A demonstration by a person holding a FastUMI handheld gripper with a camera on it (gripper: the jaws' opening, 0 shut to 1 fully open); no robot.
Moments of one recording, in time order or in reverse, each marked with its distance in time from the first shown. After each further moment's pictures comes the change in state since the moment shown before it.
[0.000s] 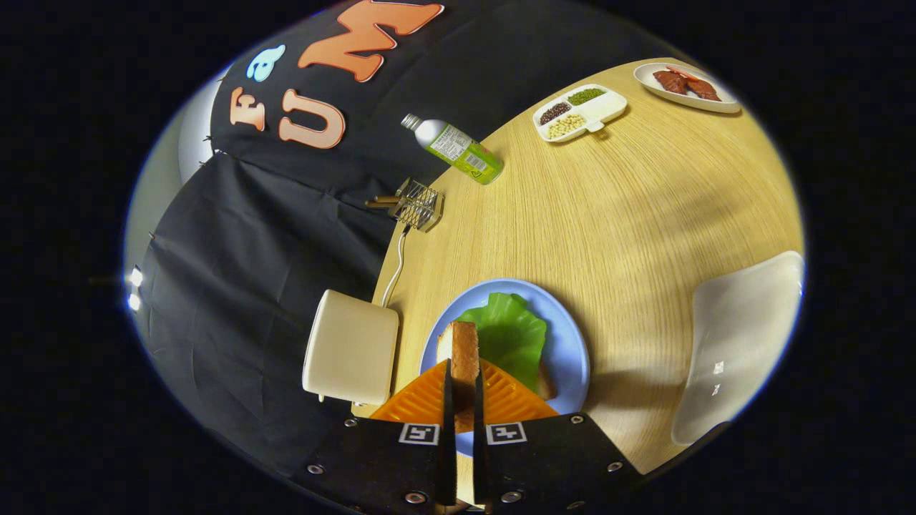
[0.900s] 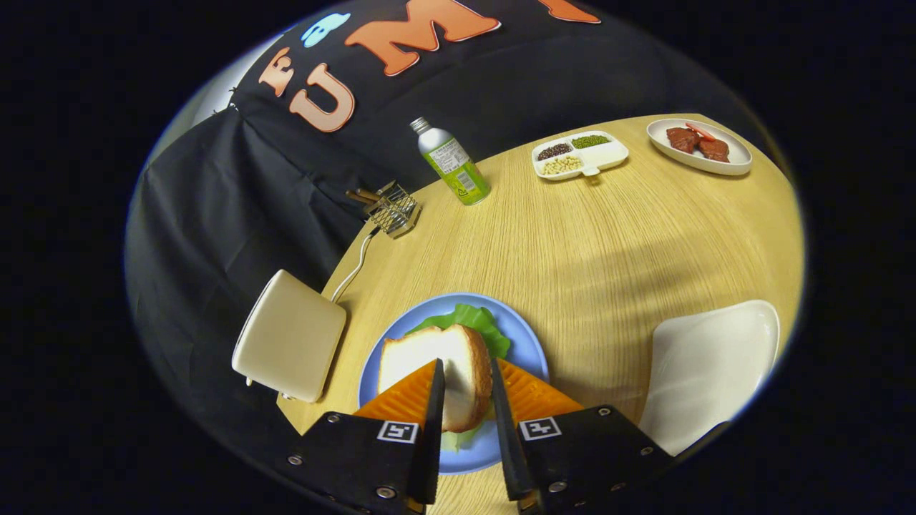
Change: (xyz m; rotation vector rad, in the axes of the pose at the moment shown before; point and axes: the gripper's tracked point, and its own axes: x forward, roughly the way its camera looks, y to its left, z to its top) arm 0.003 -0.019 0.011 -0.230 -0.138 -0.199
